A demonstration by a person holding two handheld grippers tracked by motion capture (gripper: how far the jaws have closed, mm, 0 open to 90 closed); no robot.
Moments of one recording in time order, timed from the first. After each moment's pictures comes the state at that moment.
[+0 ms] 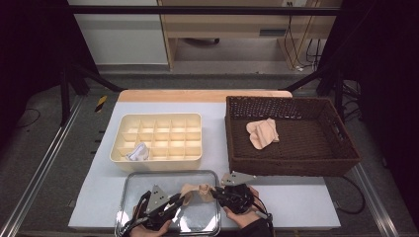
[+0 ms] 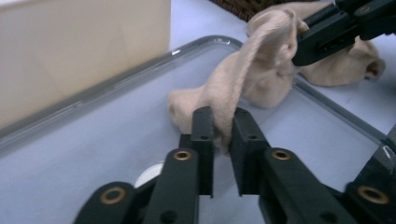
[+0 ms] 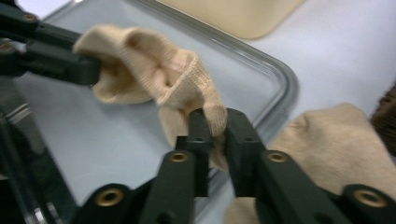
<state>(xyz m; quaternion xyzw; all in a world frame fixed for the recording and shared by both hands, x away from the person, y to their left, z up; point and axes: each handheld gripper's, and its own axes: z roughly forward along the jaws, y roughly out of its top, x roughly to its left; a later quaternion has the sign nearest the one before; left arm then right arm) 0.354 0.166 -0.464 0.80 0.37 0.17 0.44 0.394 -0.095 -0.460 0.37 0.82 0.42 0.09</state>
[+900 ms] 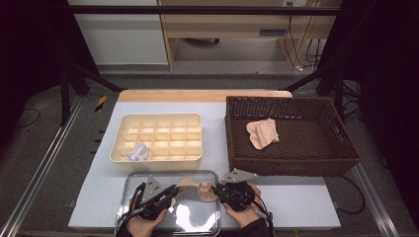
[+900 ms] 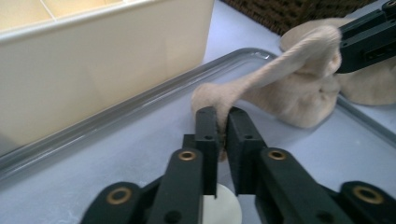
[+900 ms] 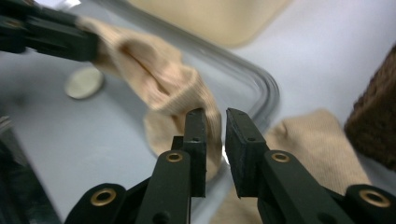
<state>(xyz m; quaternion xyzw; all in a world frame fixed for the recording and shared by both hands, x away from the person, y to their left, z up) 0.374 0.177 -0.463 0.79 0.39 0.19 0.44 0.398 -0.096 -0.457 0.39 0.81 0.42 0.11</state>
